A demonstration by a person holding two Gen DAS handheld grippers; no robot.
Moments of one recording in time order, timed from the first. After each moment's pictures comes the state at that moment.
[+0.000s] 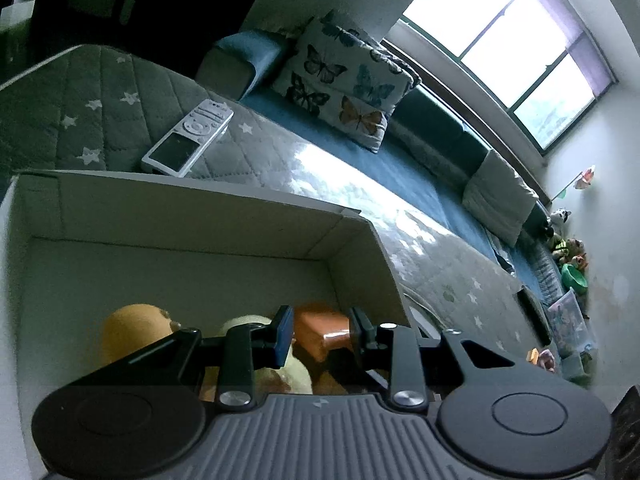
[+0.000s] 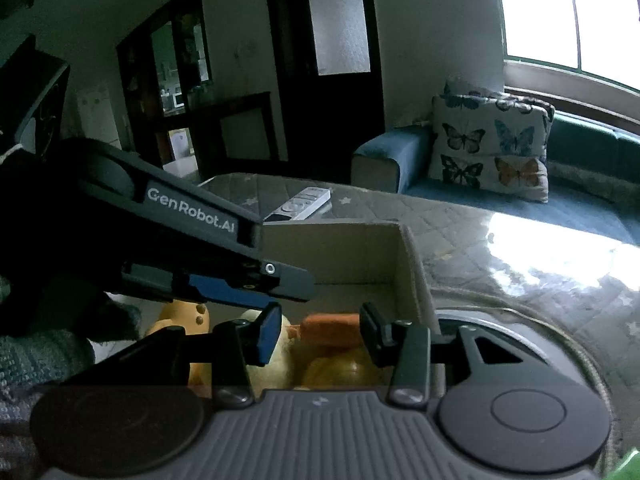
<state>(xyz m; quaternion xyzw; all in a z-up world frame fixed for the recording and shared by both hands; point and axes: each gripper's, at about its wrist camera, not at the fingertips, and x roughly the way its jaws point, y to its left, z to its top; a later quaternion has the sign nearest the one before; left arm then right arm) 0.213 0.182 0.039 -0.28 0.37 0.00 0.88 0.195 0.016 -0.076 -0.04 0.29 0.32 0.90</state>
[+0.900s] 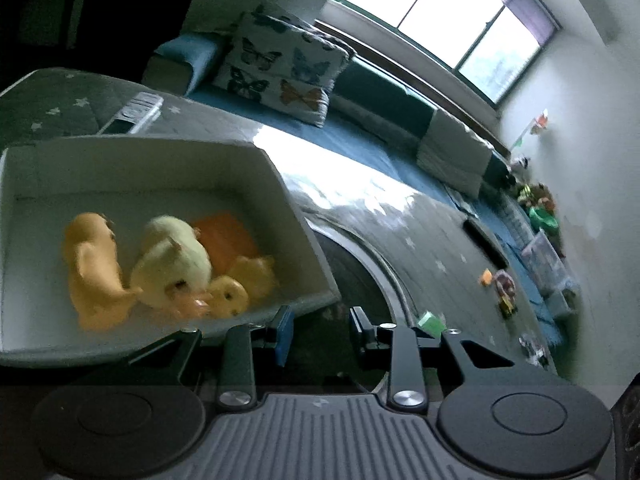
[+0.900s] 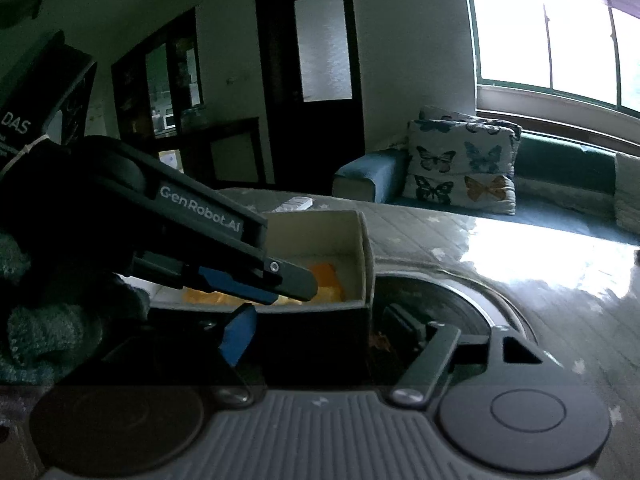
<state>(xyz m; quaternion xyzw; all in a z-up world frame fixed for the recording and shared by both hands) 0.138 0.095 0.063 -0.22 0.38 -0.07 0.89 0.092 -0.067 -0.049 -0.03 0.25 0.30 0.92</state>
